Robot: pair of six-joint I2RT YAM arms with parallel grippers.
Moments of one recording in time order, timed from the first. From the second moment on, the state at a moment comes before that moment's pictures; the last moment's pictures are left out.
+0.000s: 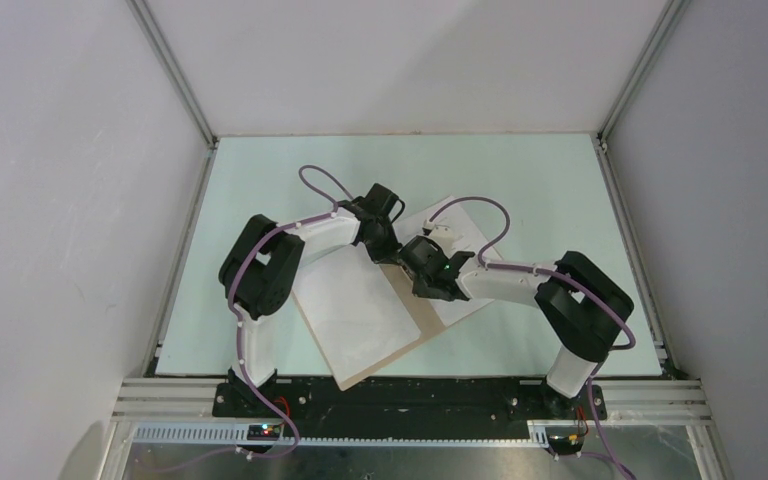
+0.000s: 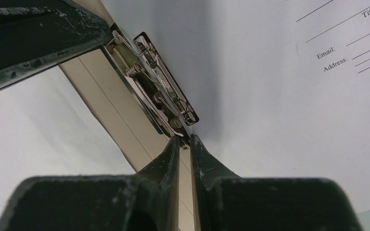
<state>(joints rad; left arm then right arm) -0.61 1.99 1.32 -0.47 0.08 -0.94 0.89 1.72 0.97 -0.32 0.34 0.88</state>
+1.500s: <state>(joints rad) -0.63 2.05 1.45 -0.58 0.07 -0.83 0.87 1.59 0.93 -0.31 0.17 0.70</state>
